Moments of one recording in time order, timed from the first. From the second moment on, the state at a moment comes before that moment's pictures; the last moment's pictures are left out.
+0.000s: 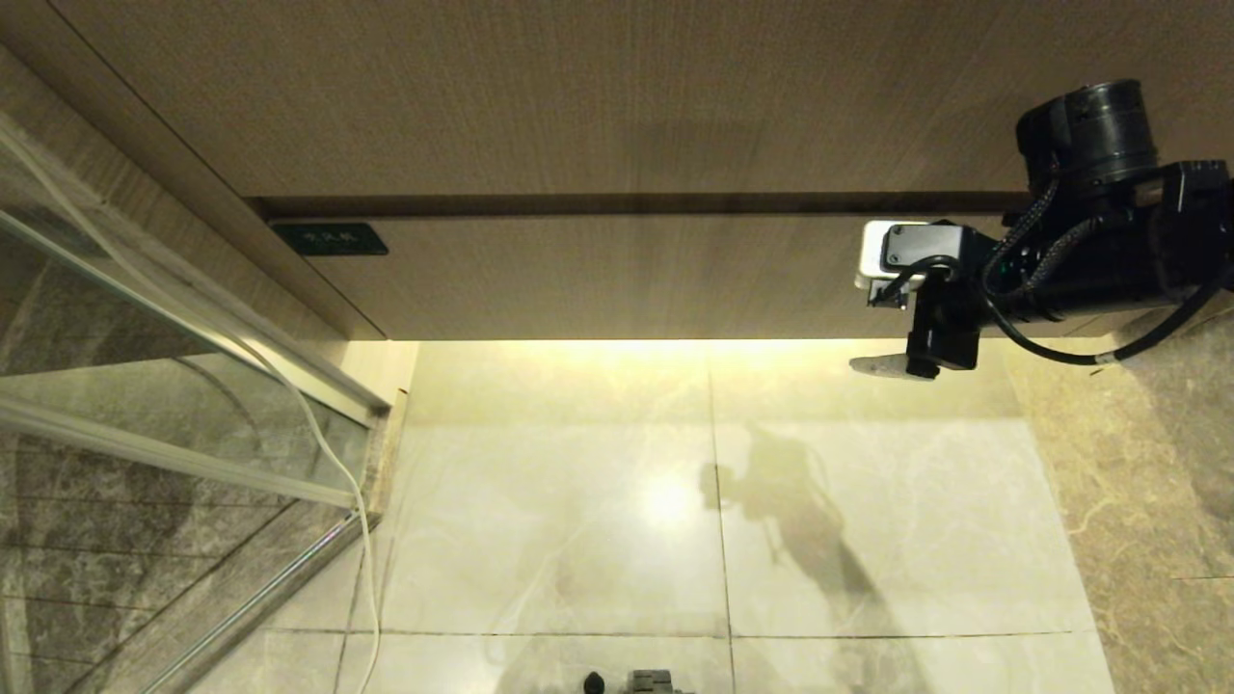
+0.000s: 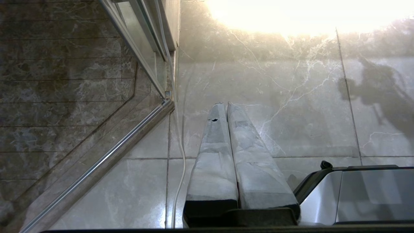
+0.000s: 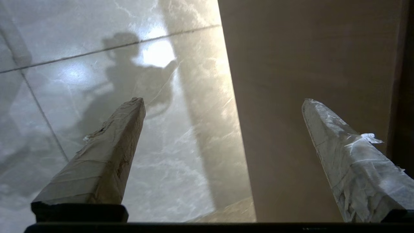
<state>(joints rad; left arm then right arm) 0.00 0.00 0.00 0.00 0.00 0.00 0.30 1.71 -1.46 0.25 0.09 -1.19</state>
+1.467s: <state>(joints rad) 0.00 0.00 0.00 0.00 0.00 0.00 0.34 1.73 -1.21 -0.42 0.06 -1.31</state>
